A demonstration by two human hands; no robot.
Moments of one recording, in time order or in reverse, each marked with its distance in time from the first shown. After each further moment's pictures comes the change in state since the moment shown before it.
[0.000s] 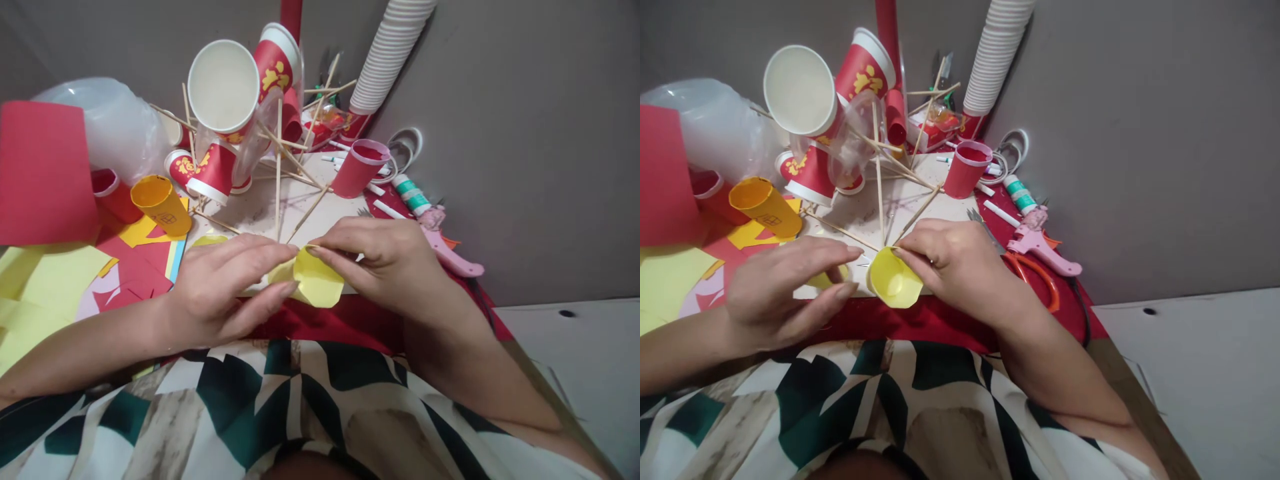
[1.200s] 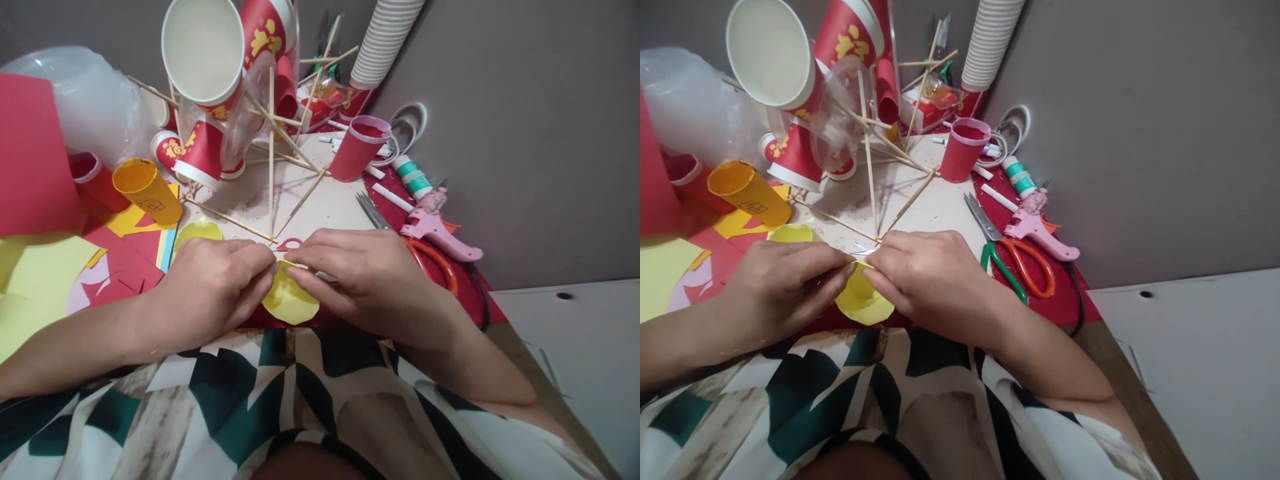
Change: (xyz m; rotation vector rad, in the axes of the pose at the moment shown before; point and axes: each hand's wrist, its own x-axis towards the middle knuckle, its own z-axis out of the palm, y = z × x) left_hand 0.004 0.005 0.003 0.119 -0.269 -0.092; right_hand -0.008 -0.026 0.001 -0.066 -0.173 -0.027
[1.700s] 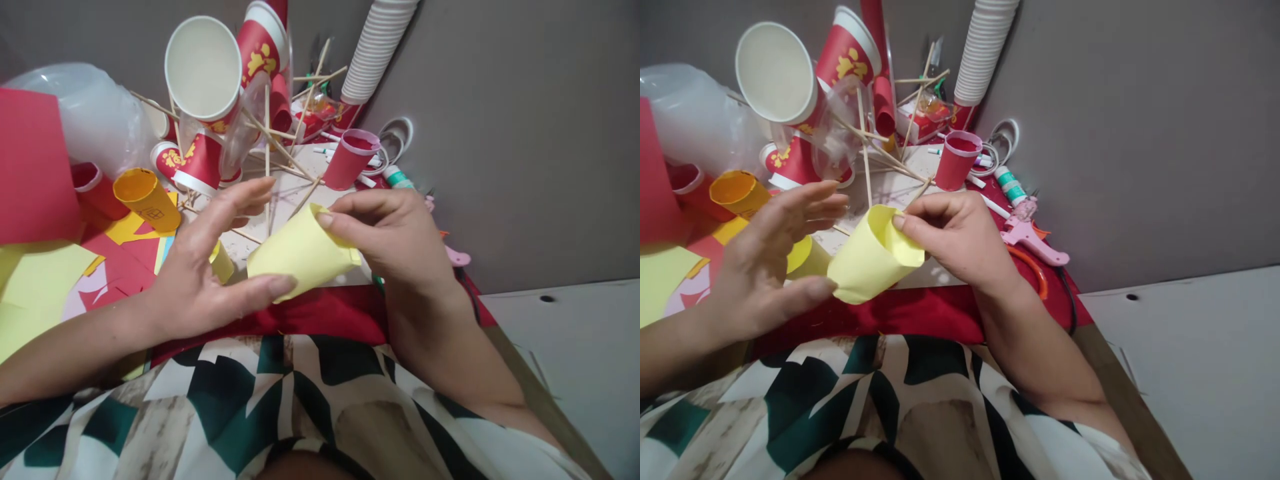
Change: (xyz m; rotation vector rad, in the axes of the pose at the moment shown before) left_hand 0.006 -0.007 -0.005 -0.501 0.186 -0.203; right_hand 0.013 0.028 -0.001 0.852 0.344 0.611
